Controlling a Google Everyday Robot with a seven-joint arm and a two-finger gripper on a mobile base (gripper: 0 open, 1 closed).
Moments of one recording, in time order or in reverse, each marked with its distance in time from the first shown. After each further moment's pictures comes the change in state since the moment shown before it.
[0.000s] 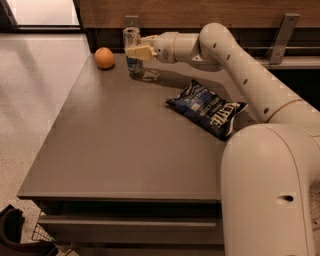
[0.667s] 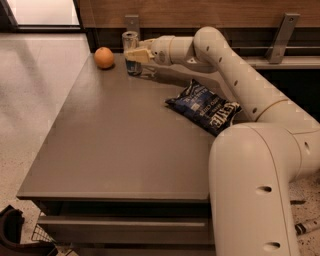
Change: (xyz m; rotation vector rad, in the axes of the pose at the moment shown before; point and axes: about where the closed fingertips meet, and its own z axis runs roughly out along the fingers) arm 0.021 -0.014 0.022 0.014 0.024 0.021
